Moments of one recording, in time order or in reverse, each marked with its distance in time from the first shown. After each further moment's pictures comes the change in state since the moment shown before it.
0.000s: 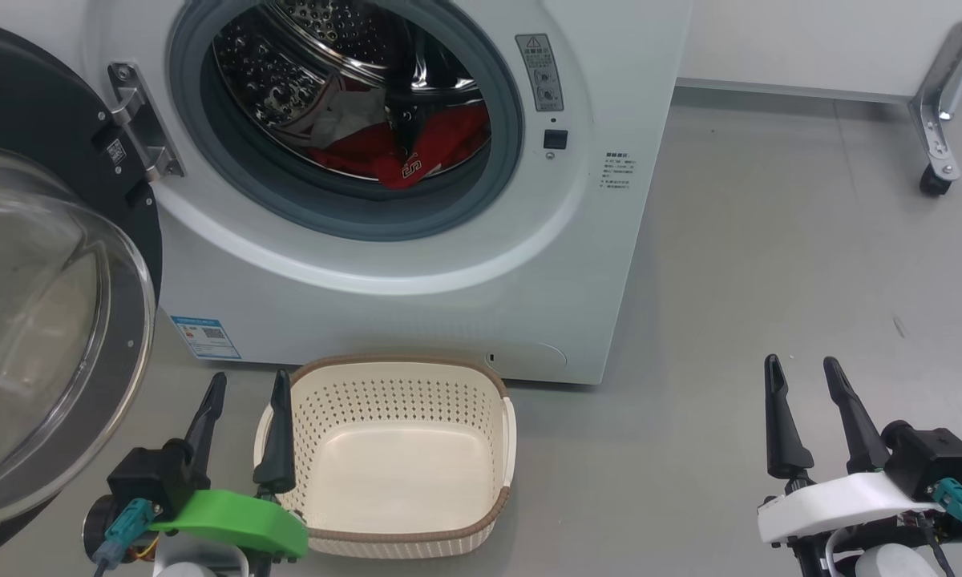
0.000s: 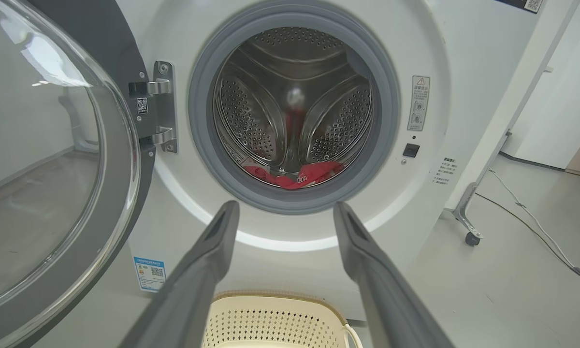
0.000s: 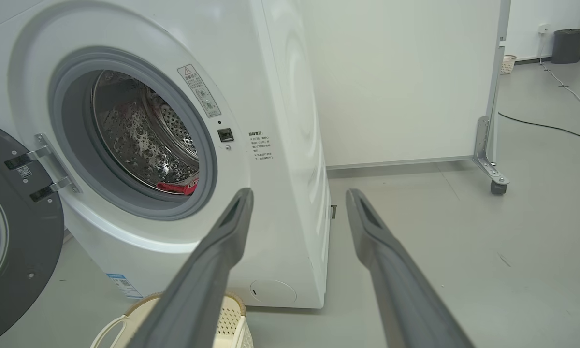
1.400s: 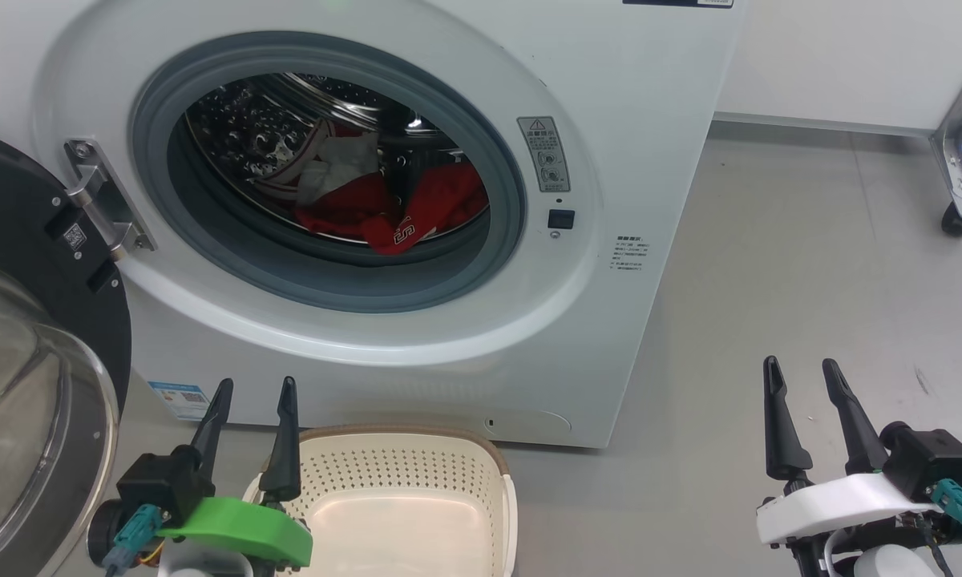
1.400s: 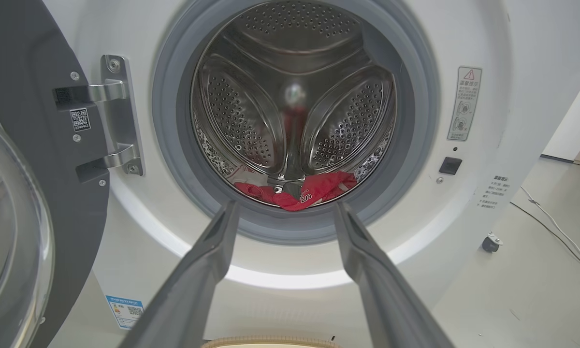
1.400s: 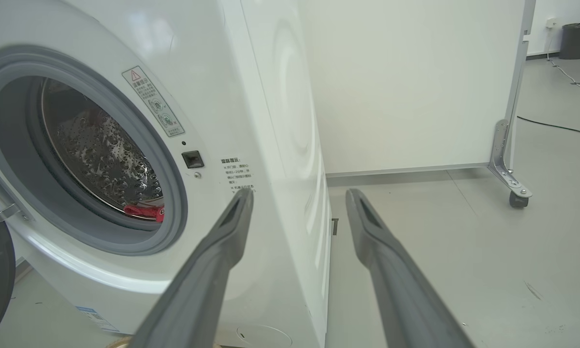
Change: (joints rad) left arm 0.012 -0.001 -0.007 -0.001 0.026 -0.002 0.000; right arm 0.000 0.004 -0.001 0.006 0.000 0.001 0.000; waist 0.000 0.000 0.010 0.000
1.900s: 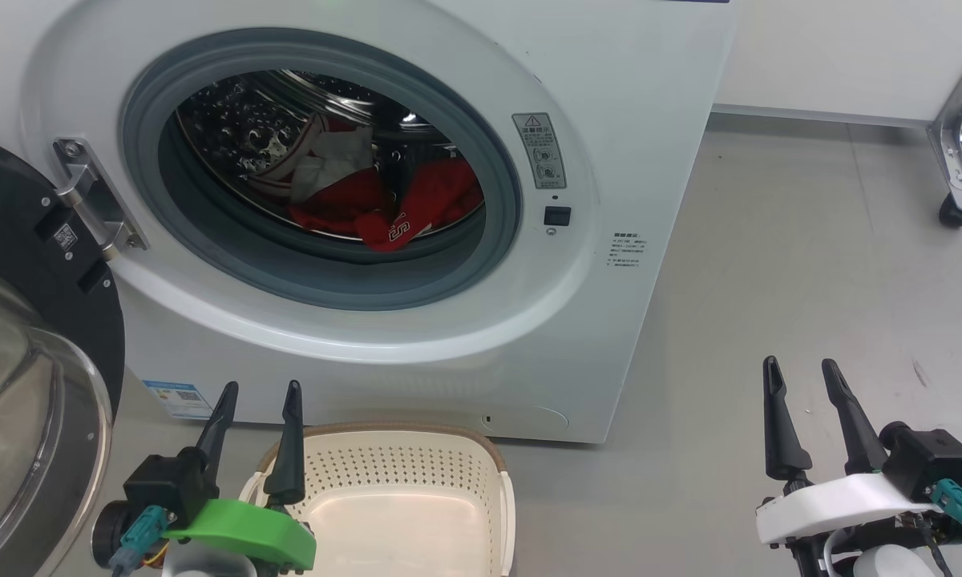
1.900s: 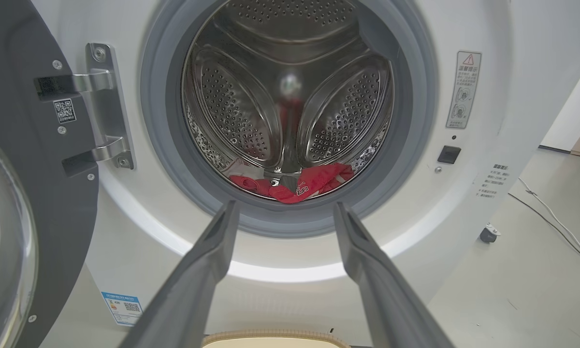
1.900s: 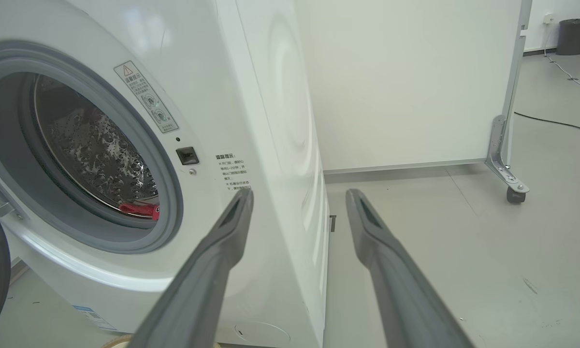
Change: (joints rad) left arm 0.000 0.000 -0.010 0.008 0.006 0.000 0.000; right arm 0.000 0.001 0.000 0.000 0.000 0.000 0.000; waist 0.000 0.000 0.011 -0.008
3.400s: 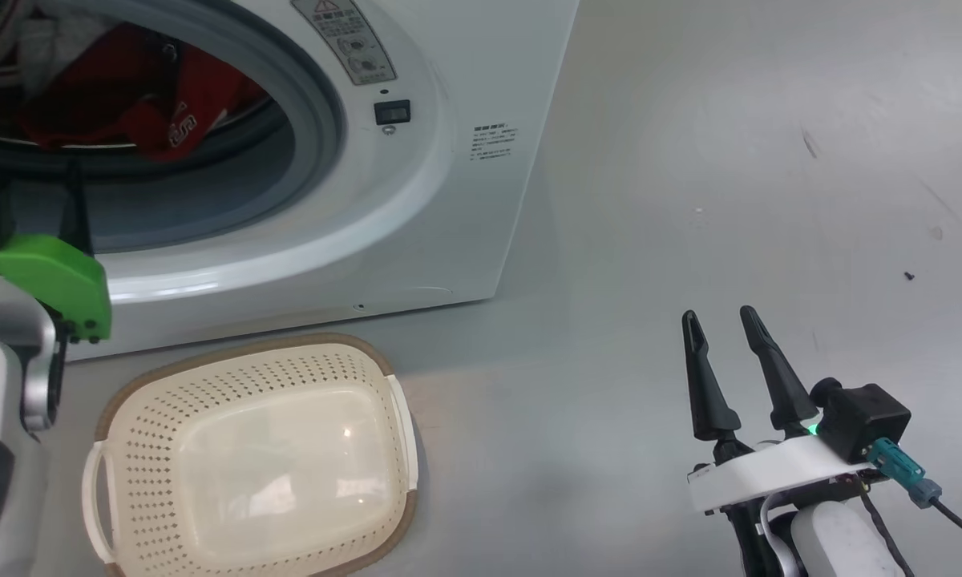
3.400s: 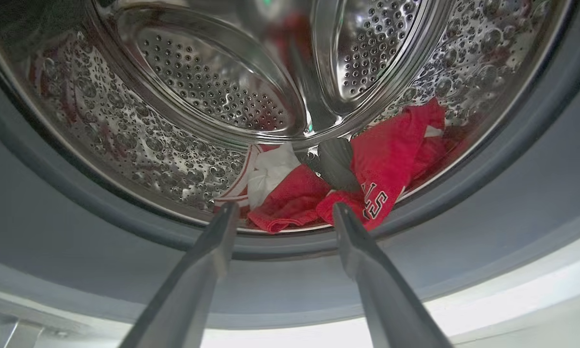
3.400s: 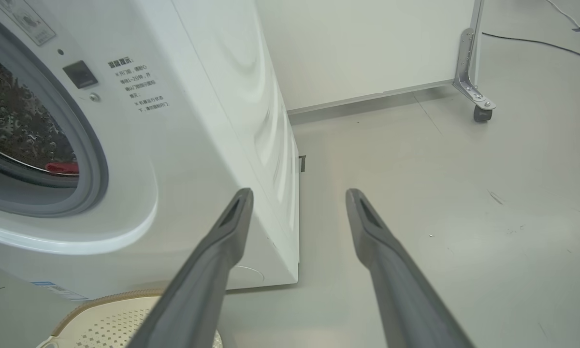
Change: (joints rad) left arm -0.457 0.242 0.101 0.093 0.210 0.125 0.365; right arm -0.094 0.054 0.105 -0.029 -0.018 0.029 0.002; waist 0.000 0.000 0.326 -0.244
